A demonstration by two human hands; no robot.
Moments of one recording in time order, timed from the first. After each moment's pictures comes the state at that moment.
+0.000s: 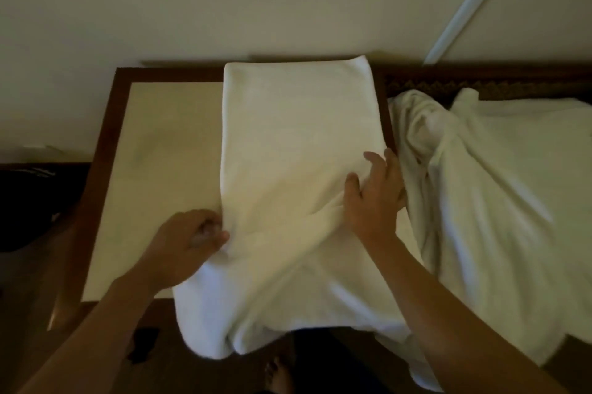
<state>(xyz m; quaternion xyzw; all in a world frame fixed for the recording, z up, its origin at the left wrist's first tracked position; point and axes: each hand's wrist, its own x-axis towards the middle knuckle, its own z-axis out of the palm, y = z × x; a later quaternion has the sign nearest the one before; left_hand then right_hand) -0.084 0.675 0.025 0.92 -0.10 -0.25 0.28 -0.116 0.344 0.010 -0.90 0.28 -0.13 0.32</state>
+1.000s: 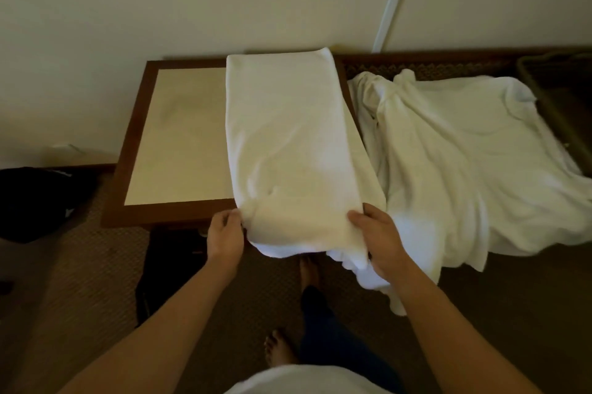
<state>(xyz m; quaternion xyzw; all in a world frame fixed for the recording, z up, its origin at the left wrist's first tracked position) -0.306 0.617 0.034 0.76 0.28 -0.15 0.57 -0.386 0.367 0.070 -0.61 0.35 0.04 0.71</state>
